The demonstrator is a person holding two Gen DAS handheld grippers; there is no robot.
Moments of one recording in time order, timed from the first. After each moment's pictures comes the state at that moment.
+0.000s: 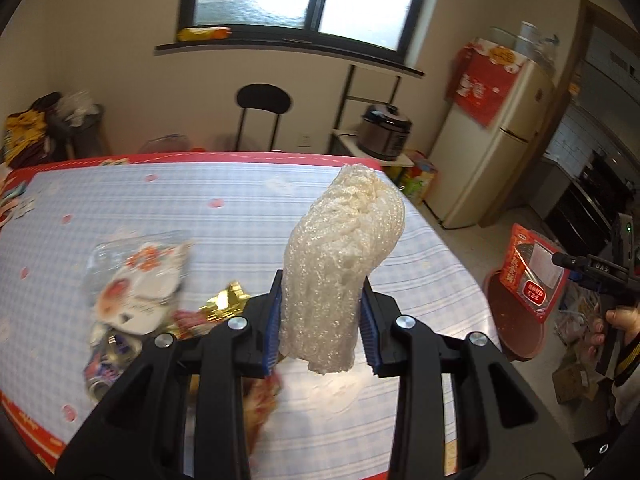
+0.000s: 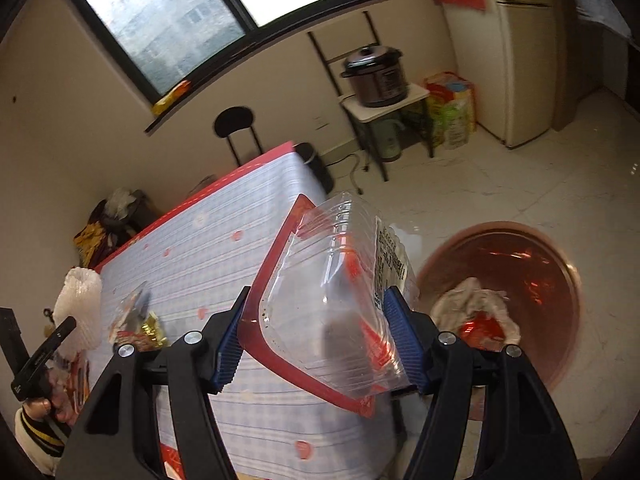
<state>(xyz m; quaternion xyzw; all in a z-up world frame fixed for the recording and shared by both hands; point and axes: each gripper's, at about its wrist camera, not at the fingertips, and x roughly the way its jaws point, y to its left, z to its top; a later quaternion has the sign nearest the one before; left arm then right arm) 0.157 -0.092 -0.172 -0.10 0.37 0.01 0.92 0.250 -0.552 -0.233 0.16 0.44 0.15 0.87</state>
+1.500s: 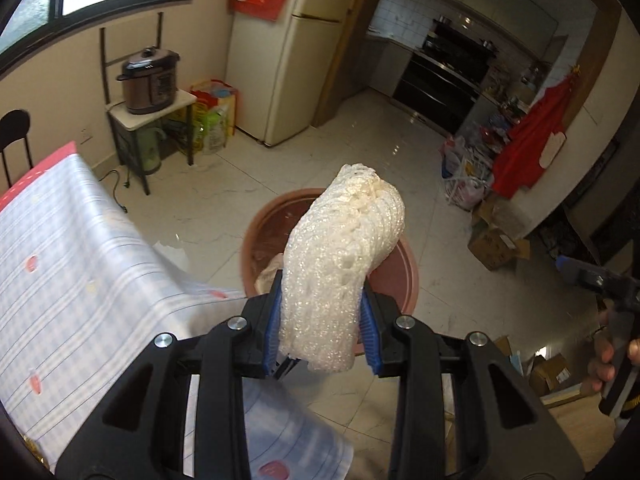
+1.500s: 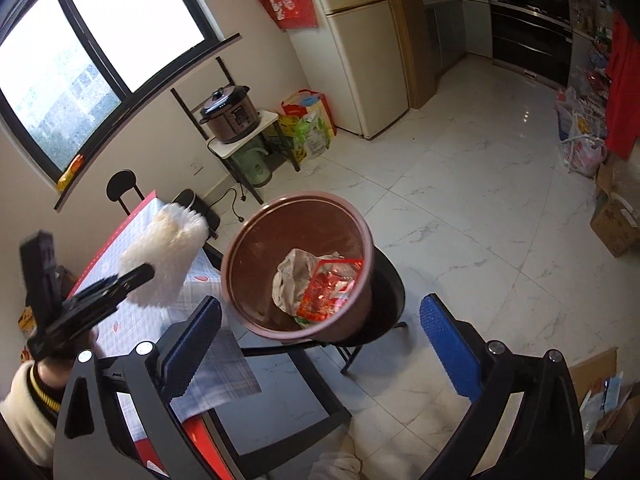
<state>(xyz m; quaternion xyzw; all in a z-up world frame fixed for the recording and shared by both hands) 0.274 -0.446 -0.261 0.02 0.45 -0.32 0.84 0.093 -0.717 -0.245 0.22 0.42 -0.06 0.88</state>
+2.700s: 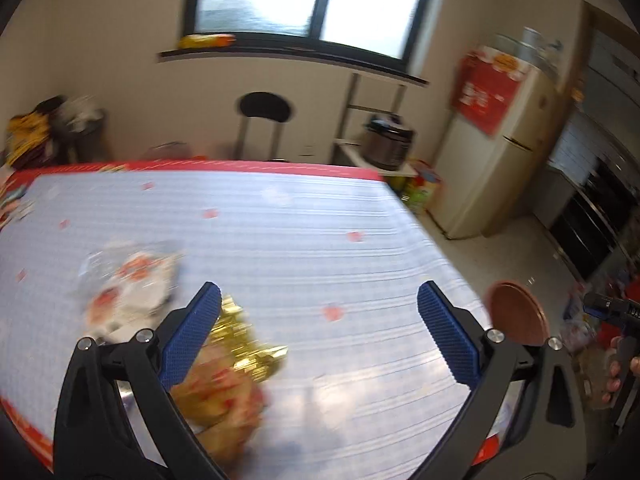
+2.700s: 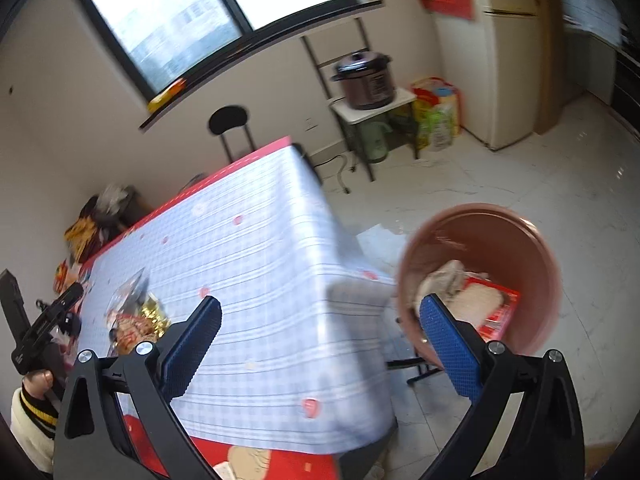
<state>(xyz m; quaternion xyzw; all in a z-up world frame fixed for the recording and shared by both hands) 0.152 -0.083 -0.182 -0.11 0.36 0.05 0.93 0.195 -0.513 -0.219 0.14 0.44 0.15 0.88</state>
